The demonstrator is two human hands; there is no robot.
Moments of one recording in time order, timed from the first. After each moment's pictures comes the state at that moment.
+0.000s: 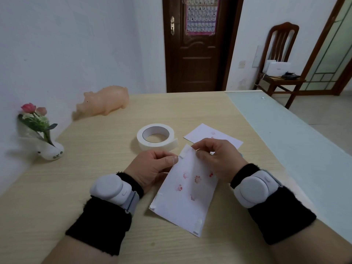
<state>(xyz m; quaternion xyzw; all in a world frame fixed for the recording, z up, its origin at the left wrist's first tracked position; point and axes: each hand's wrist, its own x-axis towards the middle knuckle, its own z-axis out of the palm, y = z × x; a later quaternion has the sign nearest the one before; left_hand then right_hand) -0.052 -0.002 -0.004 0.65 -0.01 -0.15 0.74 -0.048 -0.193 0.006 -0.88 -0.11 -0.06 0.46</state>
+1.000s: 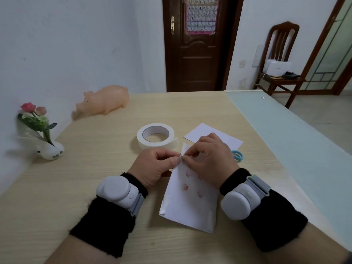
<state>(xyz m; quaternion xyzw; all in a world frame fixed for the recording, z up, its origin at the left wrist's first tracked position) -0.054 -0.007 -0.004 0.68 -0.05 -0.08 0.72 -0.057 -0.172 0.005 -0.91 -0.17 -0.23 0.30</state>
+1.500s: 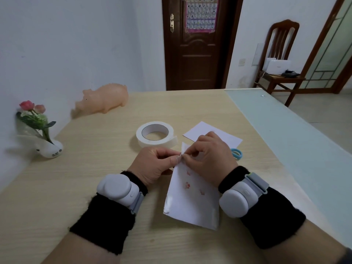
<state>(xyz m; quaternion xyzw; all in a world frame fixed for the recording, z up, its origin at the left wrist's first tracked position) -0.055 -0.006 -0.005 0.72 -0.06 -0.07 0.69 -0.057 -0.172 0.003 -0.91 -0.17 -0.23 0.28</state>
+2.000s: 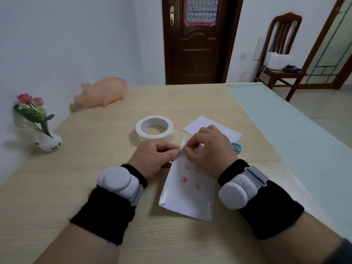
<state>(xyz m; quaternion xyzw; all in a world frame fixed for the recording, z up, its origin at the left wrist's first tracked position) -0.058 -0.008 -0.001 0.72 -0.06 -0.08 0.69 -0.056 -0.172 0.002 -0.90 -0.17 -0.26 0.30</state>
